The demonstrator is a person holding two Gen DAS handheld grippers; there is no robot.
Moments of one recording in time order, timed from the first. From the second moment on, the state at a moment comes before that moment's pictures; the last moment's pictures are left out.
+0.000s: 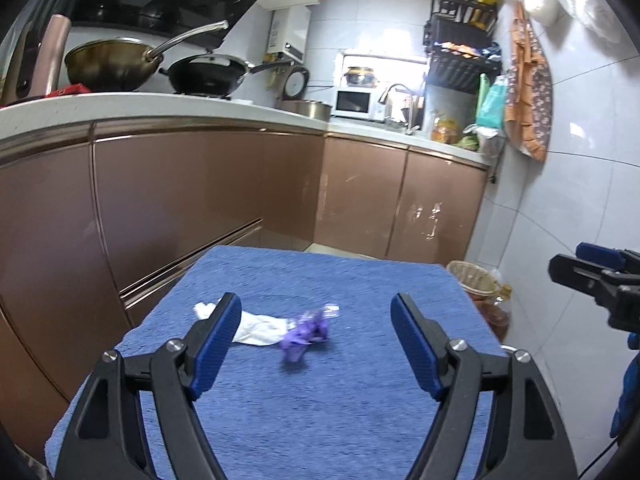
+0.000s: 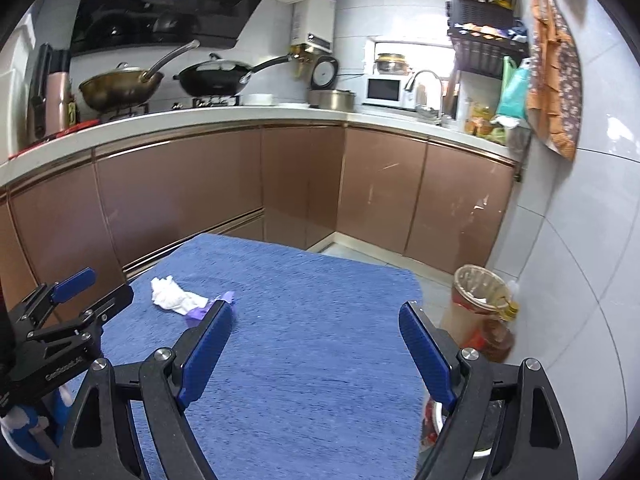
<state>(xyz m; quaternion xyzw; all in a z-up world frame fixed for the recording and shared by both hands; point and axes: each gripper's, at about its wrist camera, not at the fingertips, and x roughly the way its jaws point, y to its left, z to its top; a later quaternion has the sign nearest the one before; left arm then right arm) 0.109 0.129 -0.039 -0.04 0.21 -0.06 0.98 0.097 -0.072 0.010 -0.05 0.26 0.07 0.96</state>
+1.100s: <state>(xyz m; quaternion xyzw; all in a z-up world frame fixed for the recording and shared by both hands) 0.304 0.256 -0.171 -0.17 0.41 -0.05 0.90 0.265 0.021 -0.137 -0.02 0.41 0.26 0.87</state>
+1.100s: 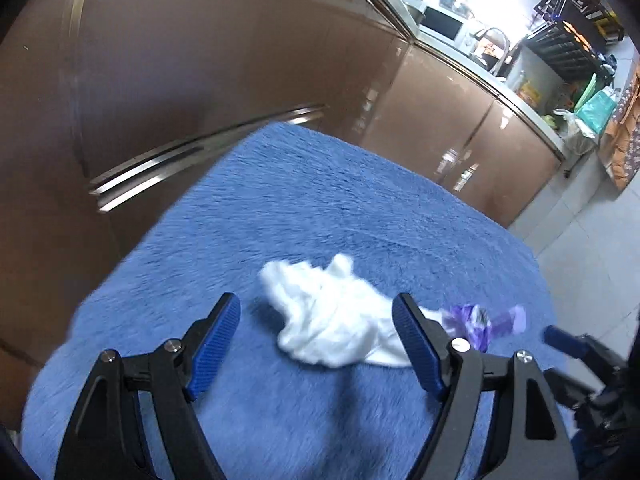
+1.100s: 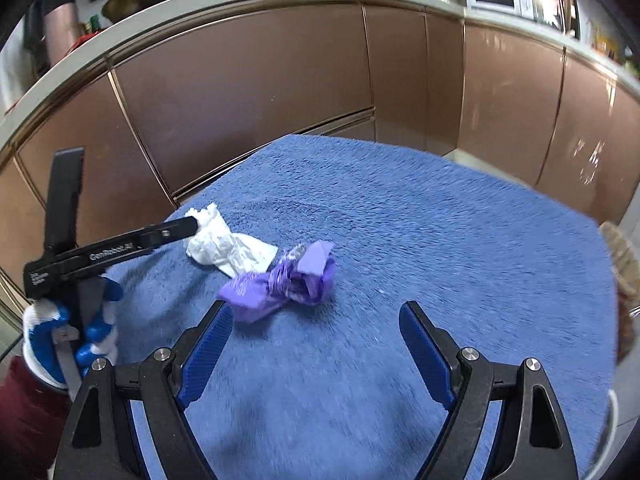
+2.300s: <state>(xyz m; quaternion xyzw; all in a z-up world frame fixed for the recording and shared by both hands) 0.237 0.182 -0.104 -0.11 0.35 -0.10 0.93 0.213 -0.047 -0.100 0.02 0.38 0.25 0.89</state>
